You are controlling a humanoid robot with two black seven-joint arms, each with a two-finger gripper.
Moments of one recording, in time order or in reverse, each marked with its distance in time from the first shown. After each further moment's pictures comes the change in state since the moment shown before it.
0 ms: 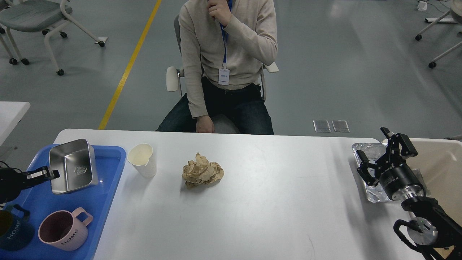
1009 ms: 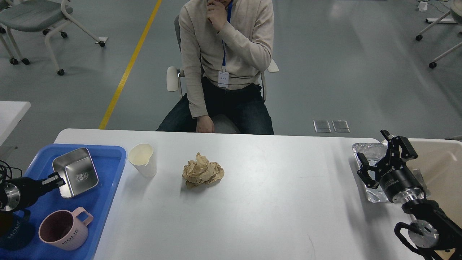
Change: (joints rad) left arm 0.088 -0.299 -0.005 0.415 -0.140 -0.015 0.003; right arm -0.011 -0.002 0.000 0.000 0.000 0.006 0.001
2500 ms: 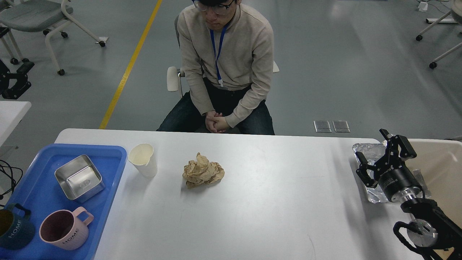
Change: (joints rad) left arm -0.068 -0.002 -0.871 -0.018 -0.586 -0.204 -0.002; right arm 0.003 0.000 0.000 0.009 0.000 0.000 -0.001
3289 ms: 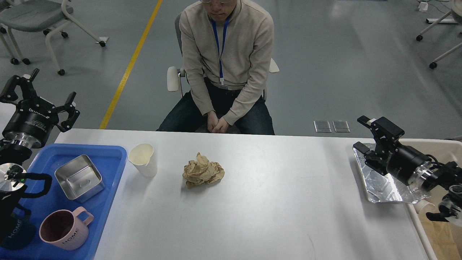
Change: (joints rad) left arm 0.394 -0.236 -0.409 -0.303 -0.115 0.101 0.013; right arm 0.203 -0.360 -0.388 0.184 -0.292 0.005 -0.012
